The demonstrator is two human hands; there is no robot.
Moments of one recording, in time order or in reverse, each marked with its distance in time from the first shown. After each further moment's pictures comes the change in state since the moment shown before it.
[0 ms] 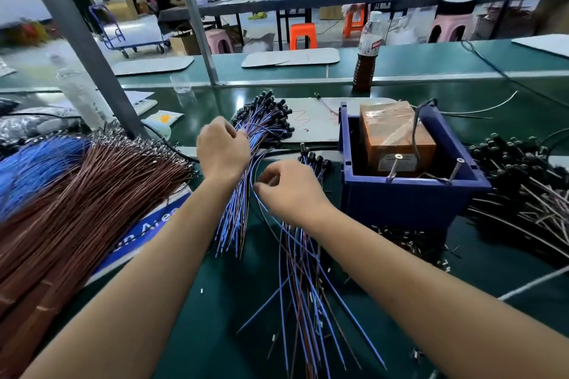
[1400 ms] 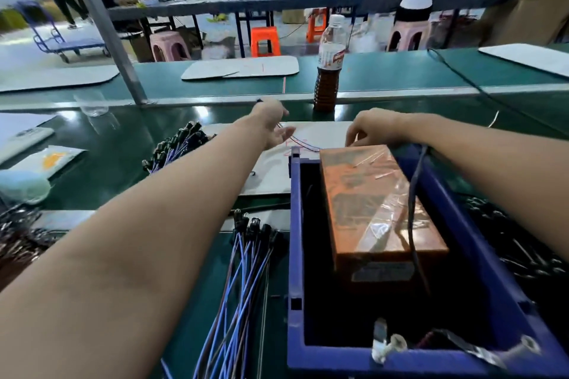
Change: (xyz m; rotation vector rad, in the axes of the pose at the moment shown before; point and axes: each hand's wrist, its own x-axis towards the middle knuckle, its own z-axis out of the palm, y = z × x) left_hand 0.133 0.156 0.220 -0.913 -0.771 -0.664; right_hand 0.249 0.197 -0.235 -0.803 -0.260 -0.020
